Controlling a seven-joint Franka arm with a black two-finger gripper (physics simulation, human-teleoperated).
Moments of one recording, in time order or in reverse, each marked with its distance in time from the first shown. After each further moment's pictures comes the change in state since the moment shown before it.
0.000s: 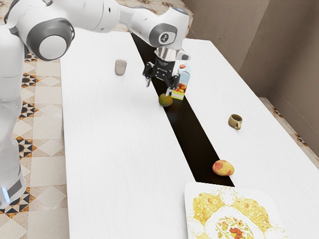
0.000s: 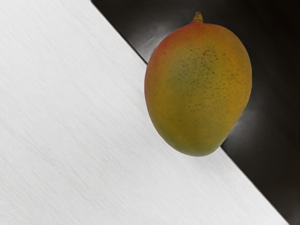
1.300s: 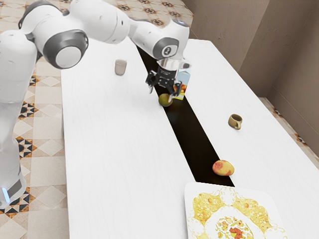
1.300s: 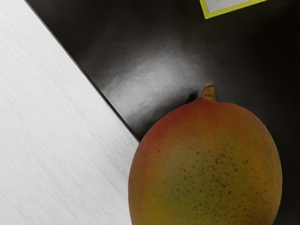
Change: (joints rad) arm 0.046 0.126 -0.011 0.019 -0.050 0.124 -0.003
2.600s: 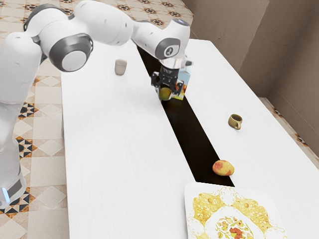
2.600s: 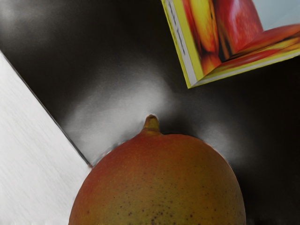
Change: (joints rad) arm 0.010 0.002 0.003 0.049 -0.028 0.035 0.022
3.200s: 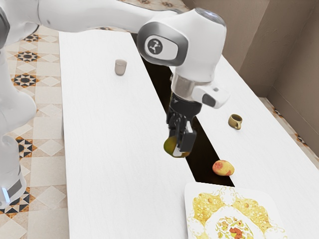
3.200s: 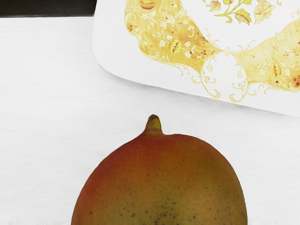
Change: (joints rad) arm -0.695 -0.385 -0.274 0.000 0.130 -0.354 -0.060
